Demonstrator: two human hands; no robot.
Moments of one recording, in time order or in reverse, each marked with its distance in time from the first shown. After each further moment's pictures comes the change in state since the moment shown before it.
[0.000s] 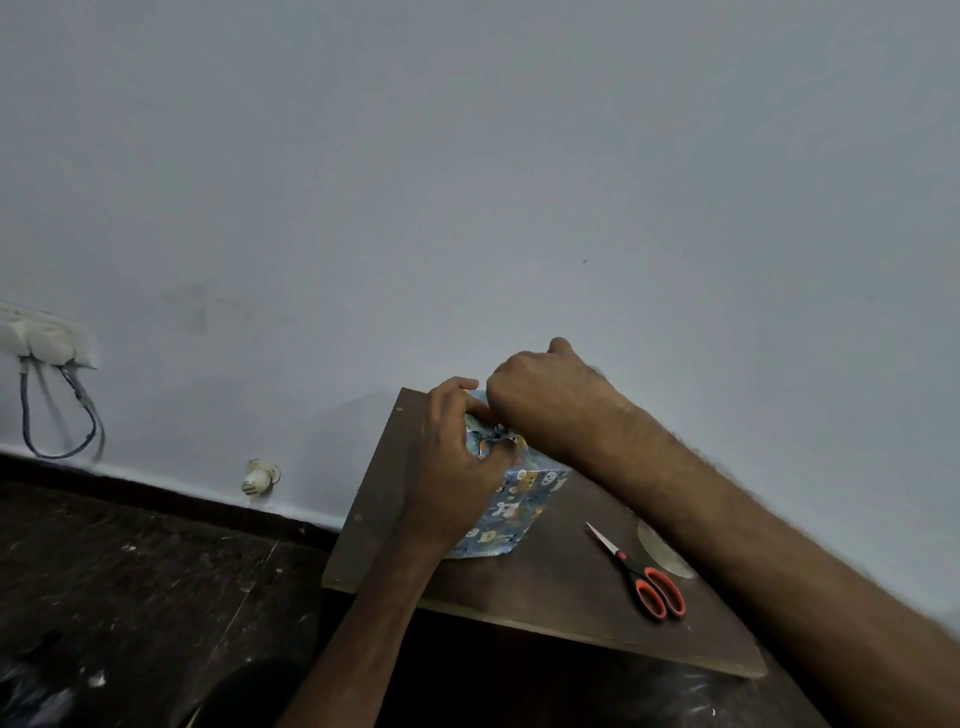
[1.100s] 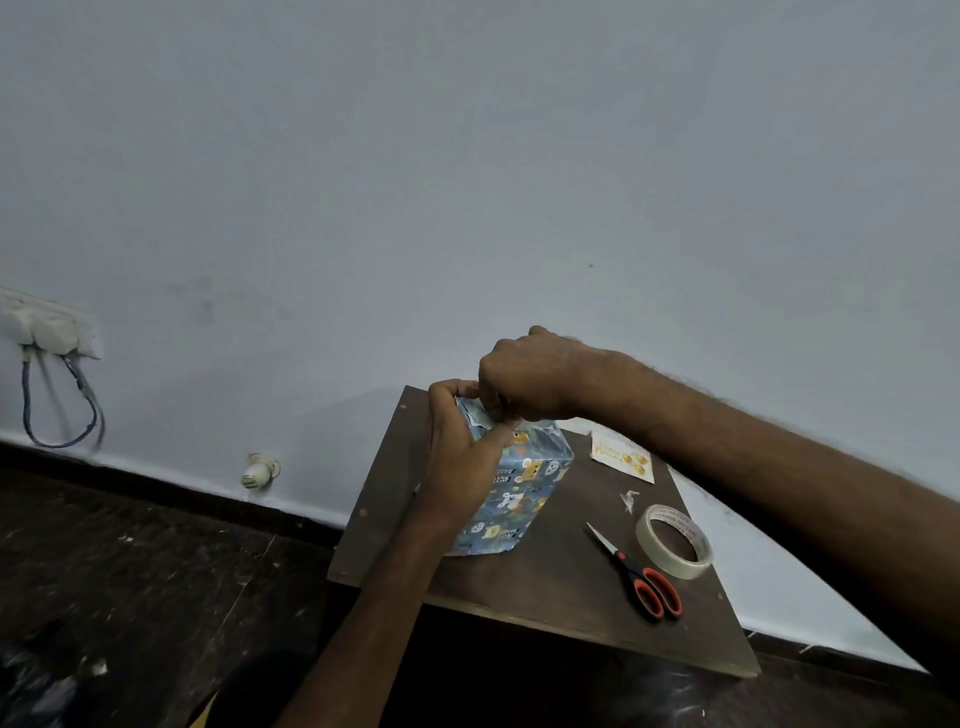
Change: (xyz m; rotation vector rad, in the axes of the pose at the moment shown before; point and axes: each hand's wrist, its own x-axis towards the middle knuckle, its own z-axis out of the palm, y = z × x) left_hand 0.008 0.007 0.005 -0.401 -0.015 -0.327; right_hand 0.032 0.016 -0.014 0.163 -0.259 -0.122
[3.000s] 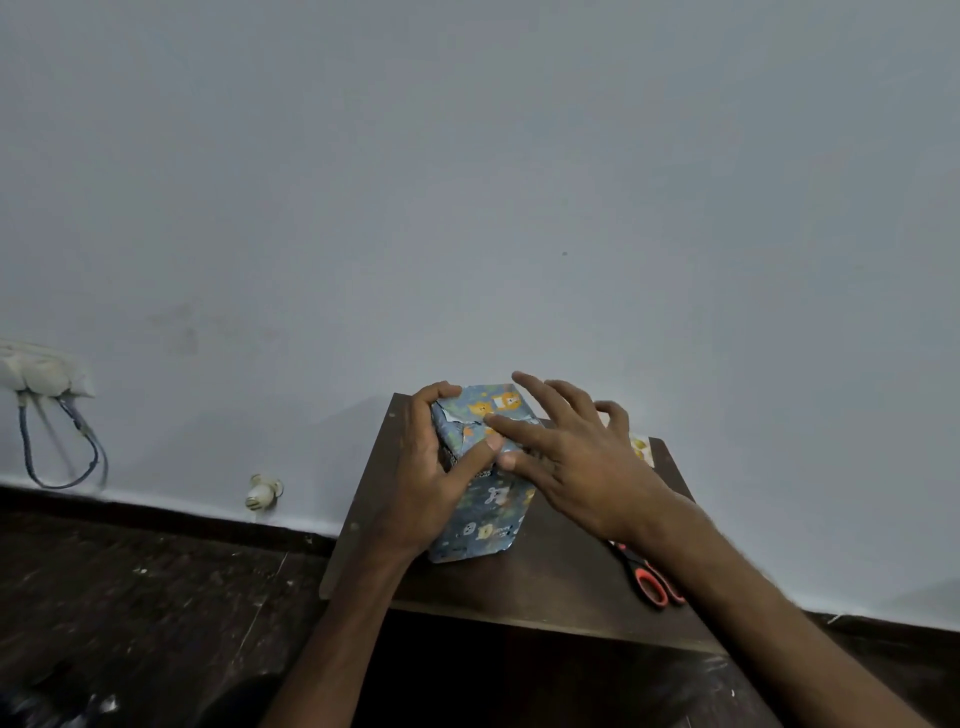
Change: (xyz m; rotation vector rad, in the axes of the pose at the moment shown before) left_hand -0.002 -0.024 -0.023 0.156 -0.179 0.192; right_hand -0.057 -0.007 0.123 0.487 0.477 0.269
